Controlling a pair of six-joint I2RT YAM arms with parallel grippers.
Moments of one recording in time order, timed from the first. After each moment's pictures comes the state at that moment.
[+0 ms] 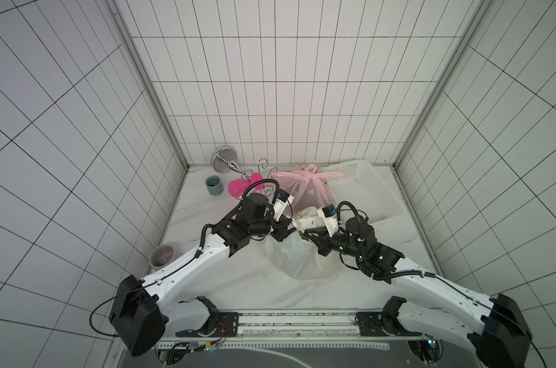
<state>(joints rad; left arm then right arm) -0.66 1.23 0.97 -0.28 0.49 -0.26 0.76 1.02 0.62 0.07 -0.24 0.34</state>
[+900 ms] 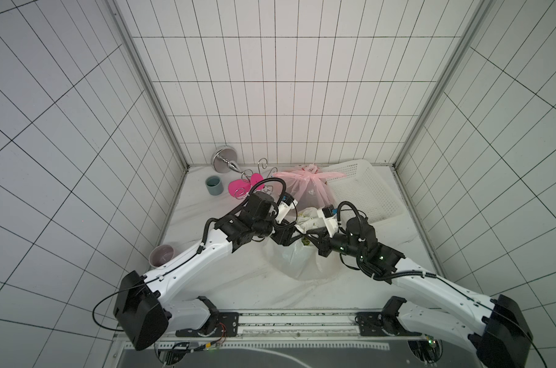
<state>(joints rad) -0.68 1.28 1.06 -0.48 0.47 -0.18 0.76 1.02 0.62 0.07 -0.30 0.36</state>
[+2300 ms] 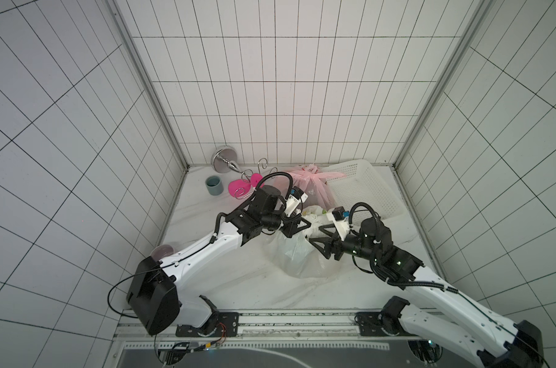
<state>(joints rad) -0.68 1.39 1.11 -0.28 0.65 -0.23 0.67 0.85 0.67 -0.13 -0.32 0.17</state>
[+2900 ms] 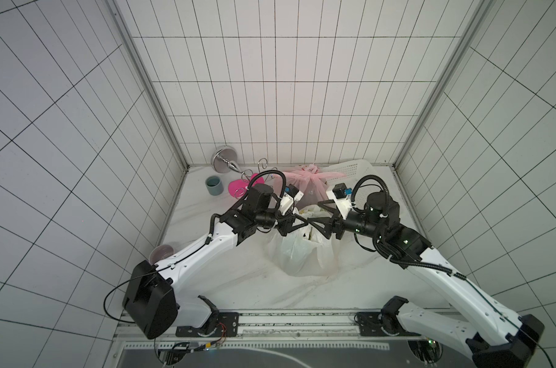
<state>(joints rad) -0.63 1.36 1.07 -0.23 0.75 -0.22 0.62 0.99 0.99 -0.25 -0.43 0.00</state>
